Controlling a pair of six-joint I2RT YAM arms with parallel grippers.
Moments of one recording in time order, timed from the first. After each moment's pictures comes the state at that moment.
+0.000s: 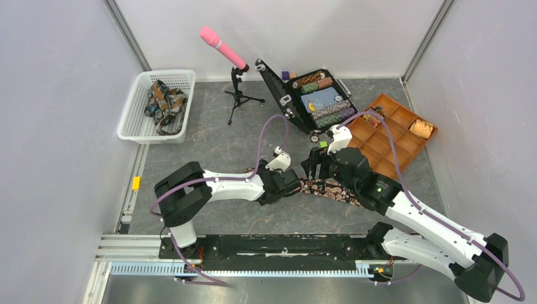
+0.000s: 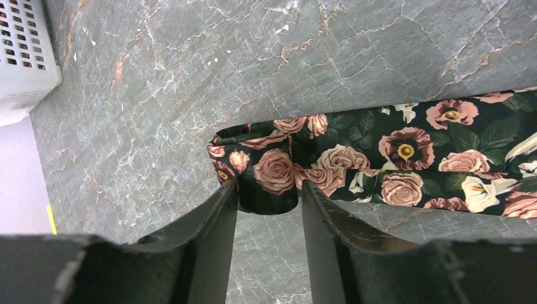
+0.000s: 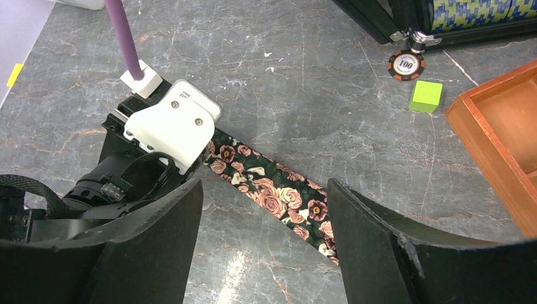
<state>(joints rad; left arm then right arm) -1.12 1.76 0.99 -0.54 -0.90 -0.51 0.80 0.87 0.70 -0.25 0.25 0.43</state>
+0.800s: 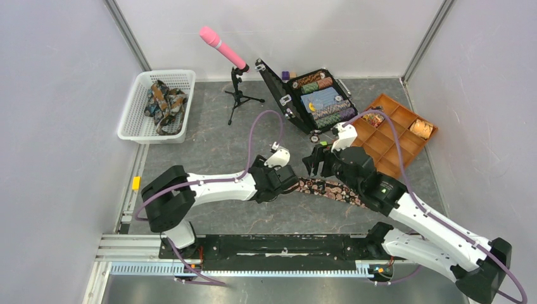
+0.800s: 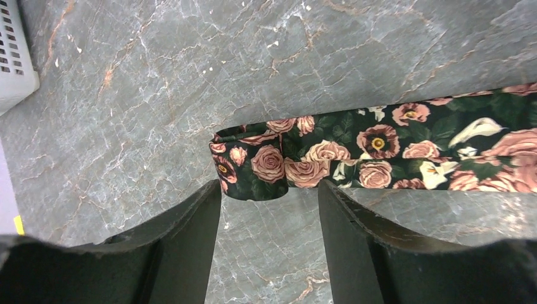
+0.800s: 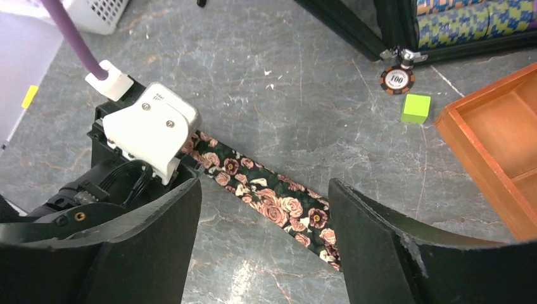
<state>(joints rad) -1.12 1.67 0.99 -0.54 -0.85 -0.50 0.80 0.85 0.72 -0.26 0.27 0.43</state>
